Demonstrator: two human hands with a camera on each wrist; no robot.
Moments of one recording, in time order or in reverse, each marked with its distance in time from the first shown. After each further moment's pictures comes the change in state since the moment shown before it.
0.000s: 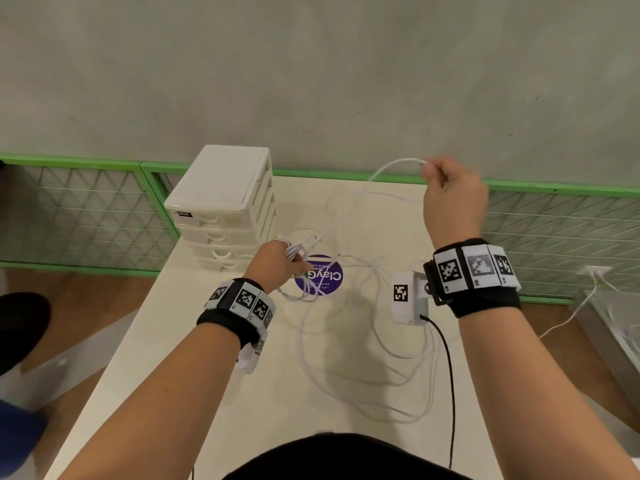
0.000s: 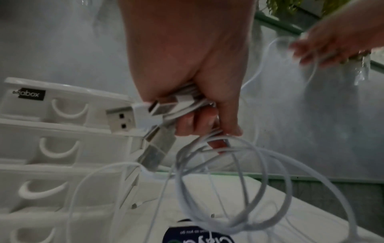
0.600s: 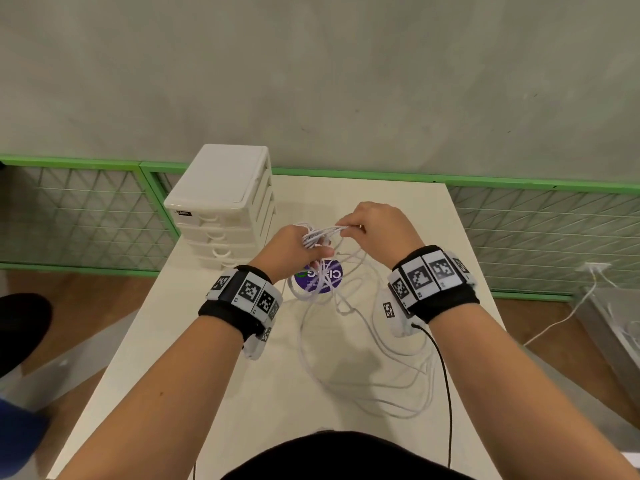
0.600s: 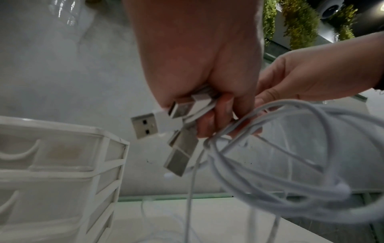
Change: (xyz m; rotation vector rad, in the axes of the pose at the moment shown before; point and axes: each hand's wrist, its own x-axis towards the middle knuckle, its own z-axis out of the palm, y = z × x) left_hand -0.008 0.034 -0.004 -0.101 -0.088 0.168; right_hand -0.035 -0.018 0.038 -0.330 -0.752 -0.376
